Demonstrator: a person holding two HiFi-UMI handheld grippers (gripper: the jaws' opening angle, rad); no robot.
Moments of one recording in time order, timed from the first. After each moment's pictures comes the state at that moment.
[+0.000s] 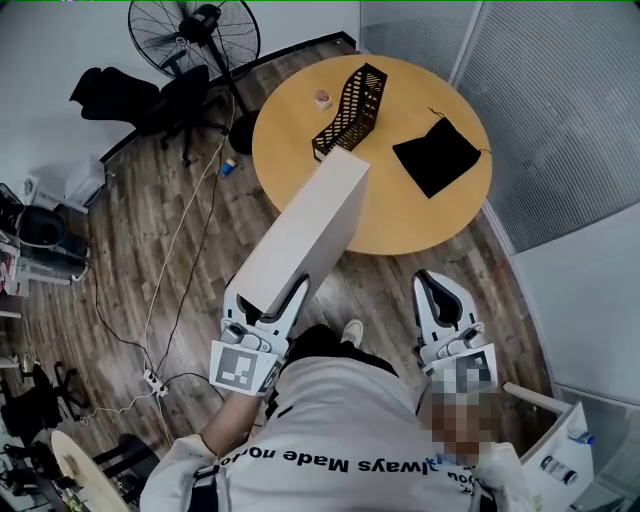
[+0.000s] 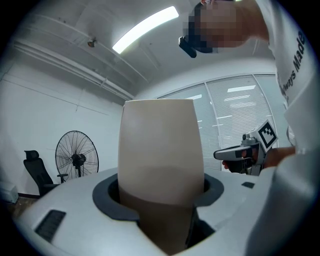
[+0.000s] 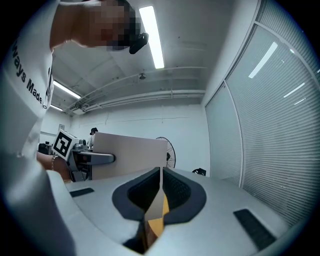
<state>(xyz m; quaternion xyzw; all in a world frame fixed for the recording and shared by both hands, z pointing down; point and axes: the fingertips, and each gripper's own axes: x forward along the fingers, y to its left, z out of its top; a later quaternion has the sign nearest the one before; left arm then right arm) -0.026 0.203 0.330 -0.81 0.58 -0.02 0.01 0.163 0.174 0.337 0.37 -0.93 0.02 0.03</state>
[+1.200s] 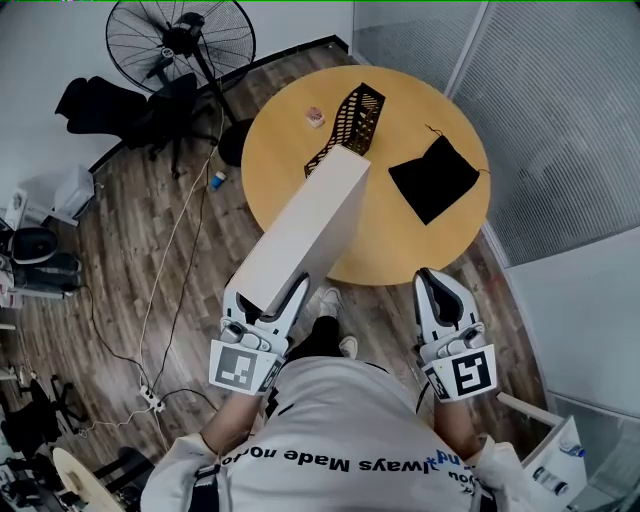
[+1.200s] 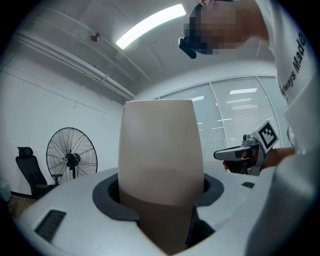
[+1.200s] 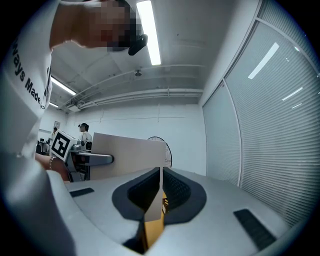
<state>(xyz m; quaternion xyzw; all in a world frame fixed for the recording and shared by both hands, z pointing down) -0.047 0.095 0.335 -0.82 0.58 -0.01 0.01 0.145 0.068 0.337 0.39 -0.92 0.01 0.03</state>
